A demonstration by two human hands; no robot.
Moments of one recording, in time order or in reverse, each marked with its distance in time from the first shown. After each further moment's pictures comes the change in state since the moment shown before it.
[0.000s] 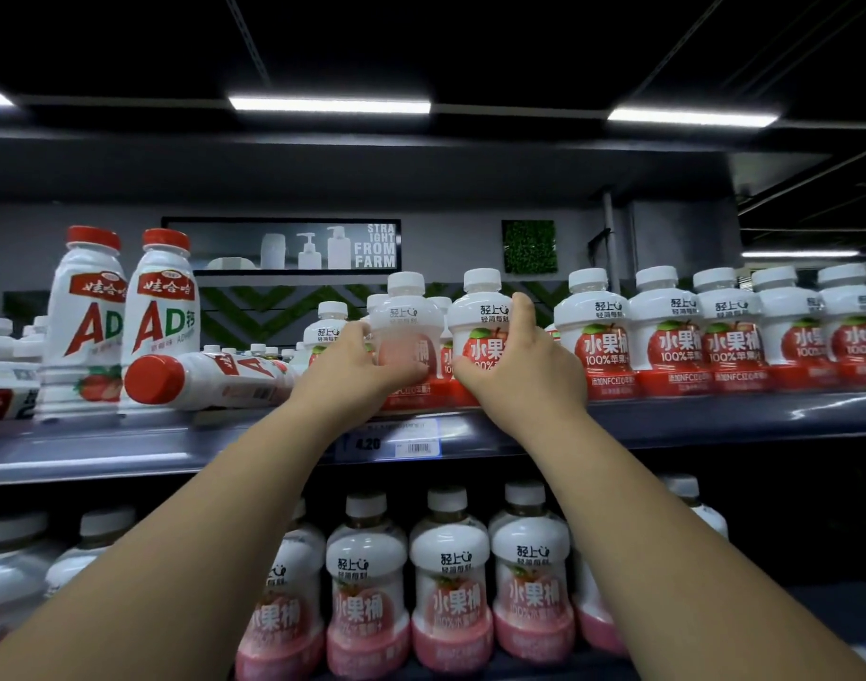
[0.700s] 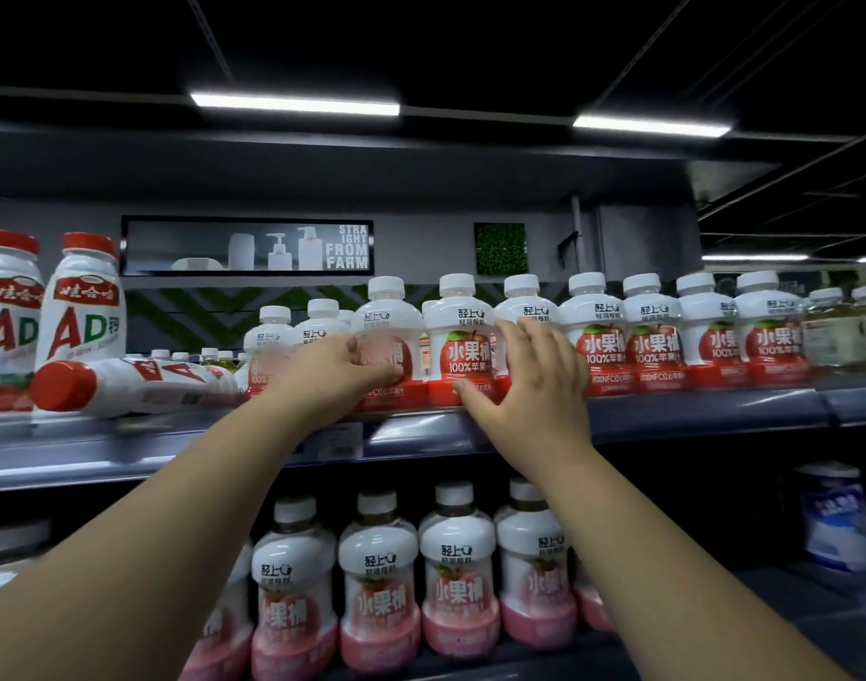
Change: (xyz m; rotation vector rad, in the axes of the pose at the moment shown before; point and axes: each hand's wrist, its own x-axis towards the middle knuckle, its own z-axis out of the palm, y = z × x) left_hand -0.004 0.045 0.025 0.120 -0.103 0.065; right_hand -0.025 0.078 -0.020 0.026 0.155 -0.114
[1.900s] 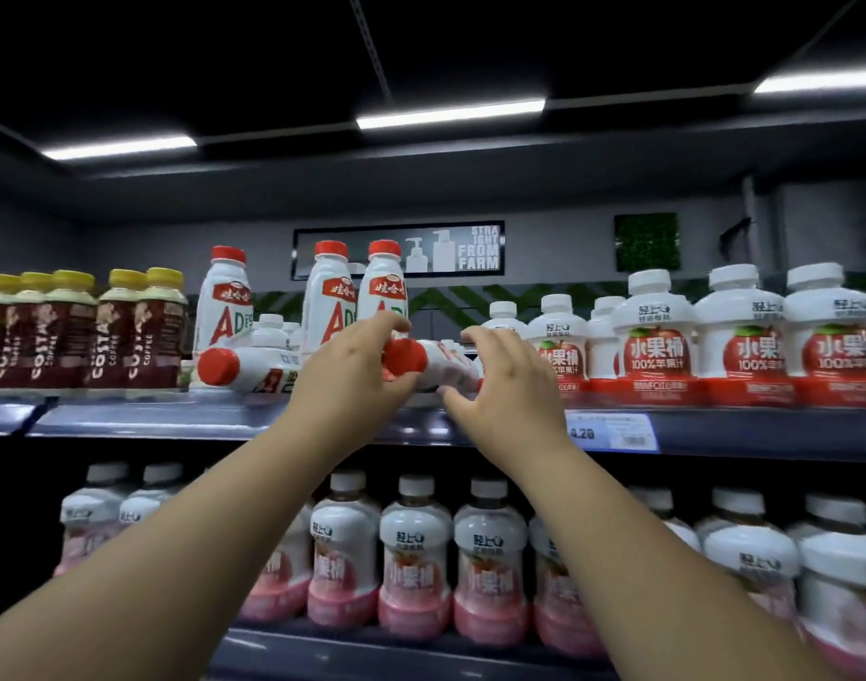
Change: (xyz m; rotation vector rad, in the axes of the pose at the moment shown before) left_hand -0.093 -0.151 -0.154 0.334 0.410 0.148; right_hand -0.018 -0.260 0.083 0.344 -0.146 -0.190
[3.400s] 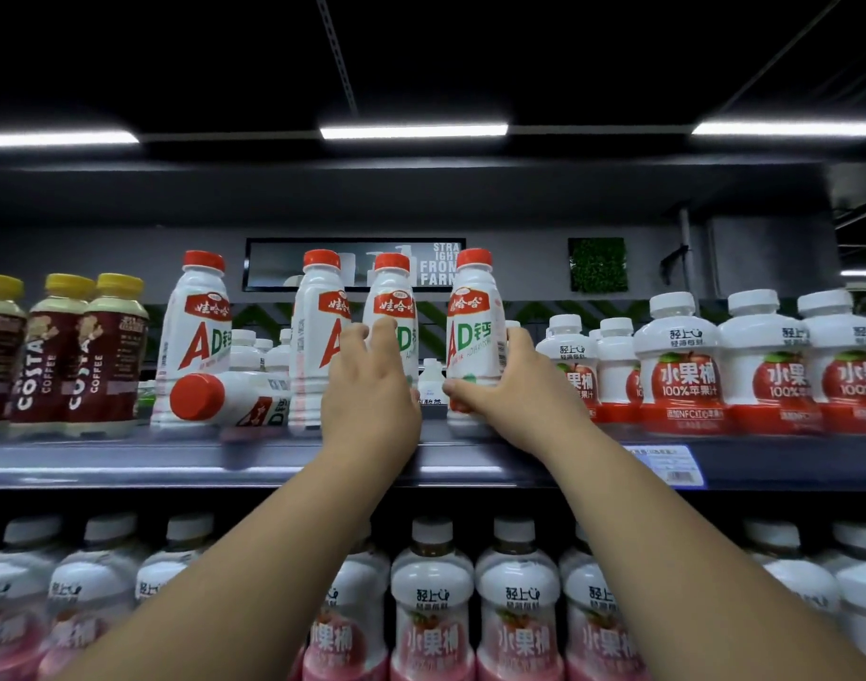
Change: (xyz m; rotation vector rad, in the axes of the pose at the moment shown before) left_hand 0.033 -0.031 0.052 -0.027 0.107 -0.154; right_hand 0.046 0.002 0.015 0.024 -0.181 0.318
